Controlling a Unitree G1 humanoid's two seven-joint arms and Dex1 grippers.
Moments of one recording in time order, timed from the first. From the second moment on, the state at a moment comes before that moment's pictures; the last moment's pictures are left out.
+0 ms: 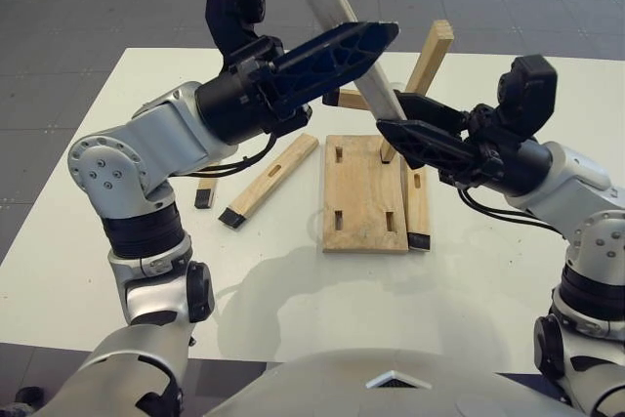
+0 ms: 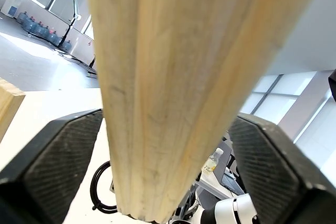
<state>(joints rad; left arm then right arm) -0.58 0.39 0.22 -0.26 -1.73 1.11 -0.21 -0.32 -0.44 -0.13 -0.54 1.22 0.87 0.61</state>
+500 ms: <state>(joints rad) -0.55 0.45 0.17 -0.26 -1.72 1.05 -0.26 -0.28 -0.46 -0.12 -0.54 1.22 0.85 0.64</state>
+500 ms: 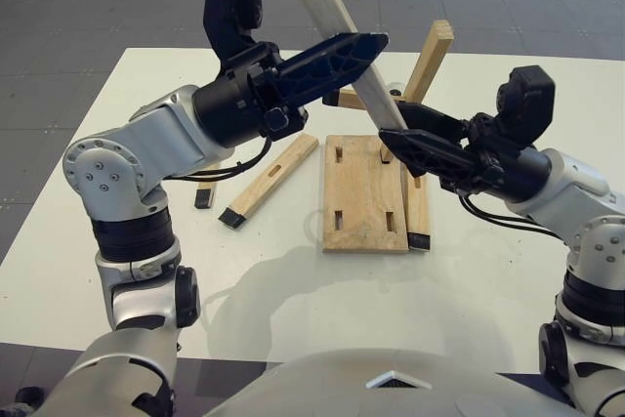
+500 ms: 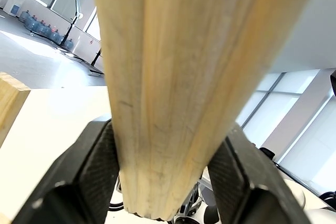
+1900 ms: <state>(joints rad) -0.35 0.58 0.16 -0.08 -0.88 0.55 -0.96 -0.42 -0.80 0.64 -0.21 -0.30 0.01 0.98</state>
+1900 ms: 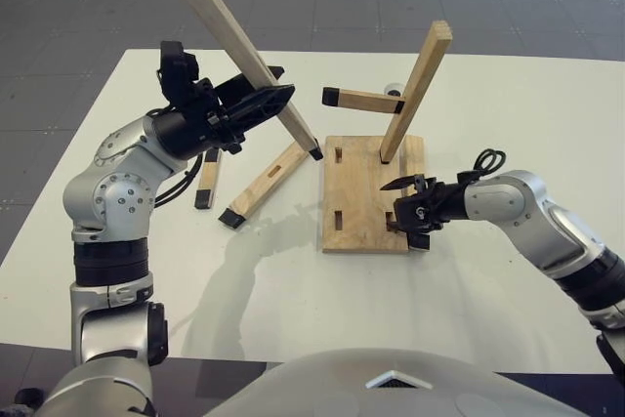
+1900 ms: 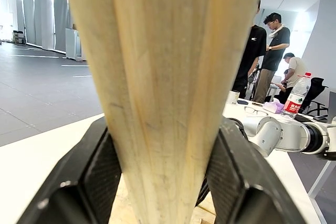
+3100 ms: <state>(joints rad) -0.59 0.29 0.04 0.67 -0.51 -0.01 -1.29 -0.33 -0.94 0.44 -0.21 -0.39 -0.63 0.83</state>
